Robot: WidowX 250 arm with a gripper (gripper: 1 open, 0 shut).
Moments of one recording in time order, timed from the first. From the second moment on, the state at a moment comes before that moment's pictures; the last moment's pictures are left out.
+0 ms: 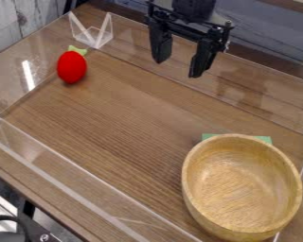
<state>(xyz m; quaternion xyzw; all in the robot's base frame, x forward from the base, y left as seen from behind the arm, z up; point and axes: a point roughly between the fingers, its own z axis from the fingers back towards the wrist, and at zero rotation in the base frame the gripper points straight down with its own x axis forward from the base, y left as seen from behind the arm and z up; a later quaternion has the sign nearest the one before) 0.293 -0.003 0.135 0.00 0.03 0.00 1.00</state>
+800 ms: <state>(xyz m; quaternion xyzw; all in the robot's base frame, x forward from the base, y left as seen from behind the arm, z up) 0.274 0.149 0.109 -0.01 0.02 0.01 1.00</state>
